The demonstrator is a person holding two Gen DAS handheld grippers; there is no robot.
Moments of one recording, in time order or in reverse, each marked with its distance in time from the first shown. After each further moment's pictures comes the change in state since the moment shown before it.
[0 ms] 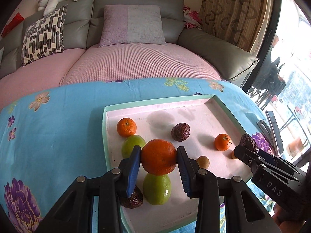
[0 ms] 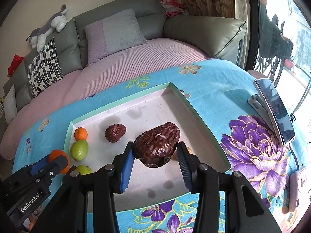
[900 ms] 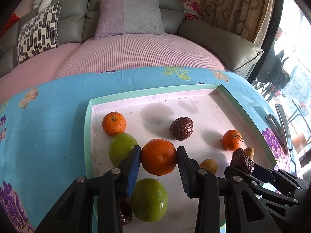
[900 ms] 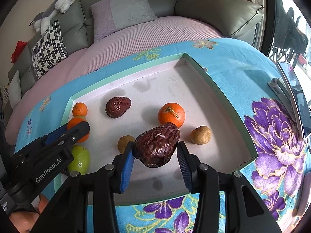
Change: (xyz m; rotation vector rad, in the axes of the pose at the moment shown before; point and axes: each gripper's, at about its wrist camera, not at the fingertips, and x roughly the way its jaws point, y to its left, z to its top) left arm 0.041 -0.011 -0.003 0.017 0.054 0.014; right arm 0.036 0.004 -0.016 -0.042 0.149 0.062
